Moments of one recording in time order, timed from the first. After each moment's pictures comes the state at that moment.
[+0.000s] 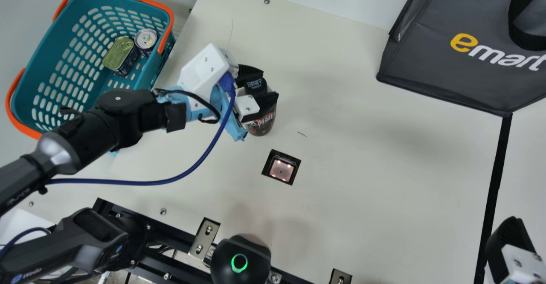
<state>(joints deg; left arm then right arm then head) -12.7 75.7 -36.2 -97.5 27.9 106.6 0.6 42.6 -69.7 -0.8 69.6 -2.2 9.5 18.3</state>
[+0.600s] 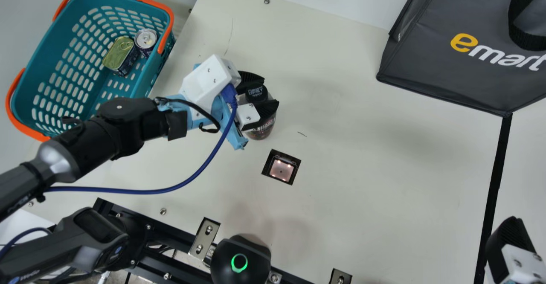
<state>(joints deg) -14.8 74.1 -34.3 -100.0 26.2 109.9 0.6 42.6 -69.7 -0.8 69.6 -2.2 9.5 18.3</state>
